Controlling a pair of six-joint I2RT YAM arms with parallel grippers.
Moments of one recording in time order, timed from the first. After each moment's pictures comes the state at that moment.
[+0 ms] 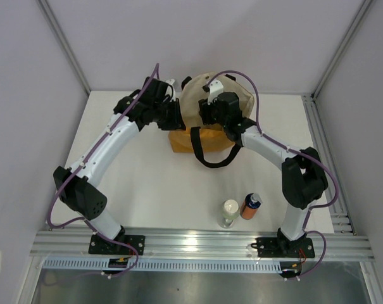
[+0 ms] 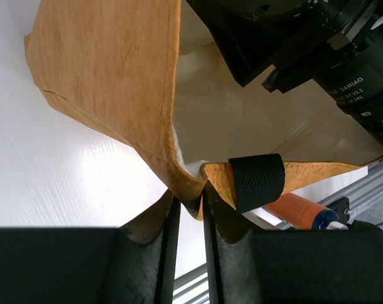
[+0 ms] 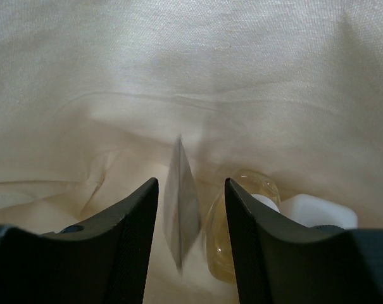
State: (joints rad) left arm -0.49 1.64 1.73 -0.90 0.18 -0.46; right arm 0.57 1.83 1.42 0.10 0.02 -0.01
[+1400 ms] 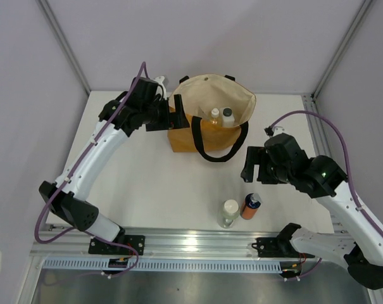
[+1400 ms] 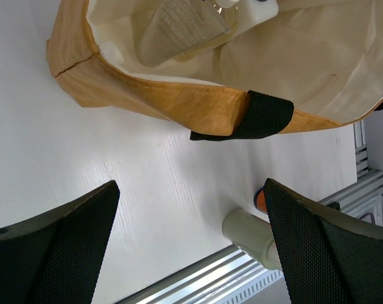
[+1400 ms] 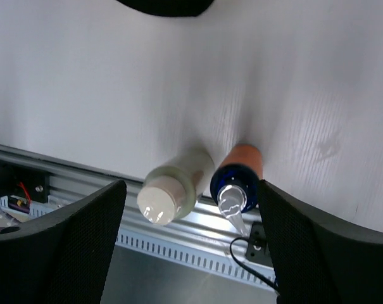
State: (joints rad) left arm -0.49 1.51 1.72 -0.94 0.13 -0.48; right arm 0.73 0.99 1.36 -1.19 0.18 0.63
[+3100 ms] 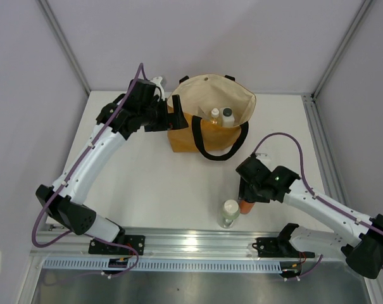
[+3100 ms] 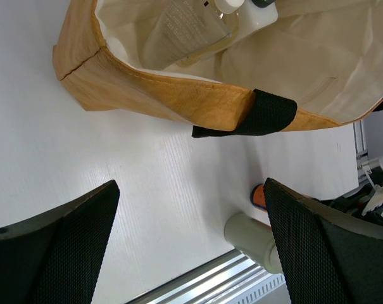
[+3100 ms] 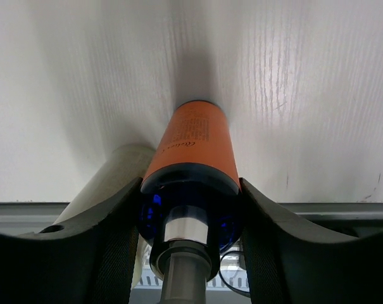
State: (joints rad) left arm -0.49 1.48 1.68 -0.91 0.12 -0.48; right arm 0.83 1.07 0.89 -1.02 0.28 0.87
